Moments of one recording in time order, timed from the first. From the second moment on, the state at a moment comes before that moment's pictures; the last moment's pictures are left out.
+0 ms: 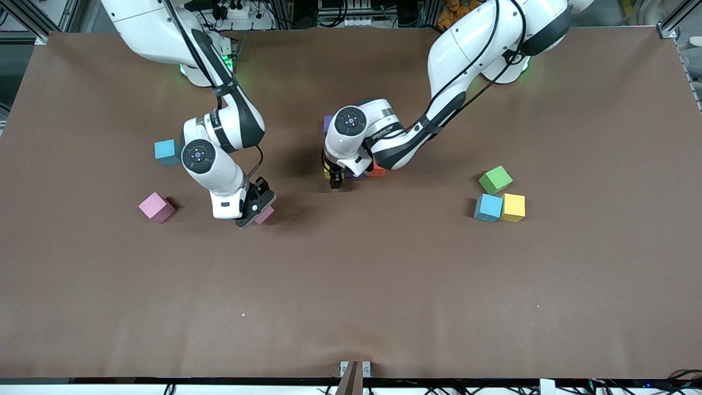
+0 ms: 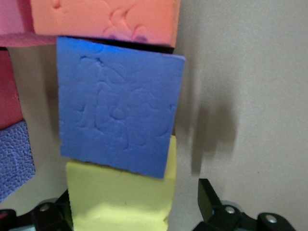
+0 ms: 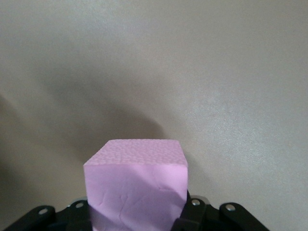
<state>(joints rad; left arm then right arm) -0.46 0.87 -0.56 -1.60 0.32 2.46 -2.73 0.48 0.41 -0.08 -2.07 0.14 2.50 -0.48</state>
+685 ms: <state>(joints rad) -0.42 0.78 -0.65 -1.58 0.32 2.27 -2.71 0.49 0.41 -0.08 -2.07 0.14 2.49 -0.41</state>
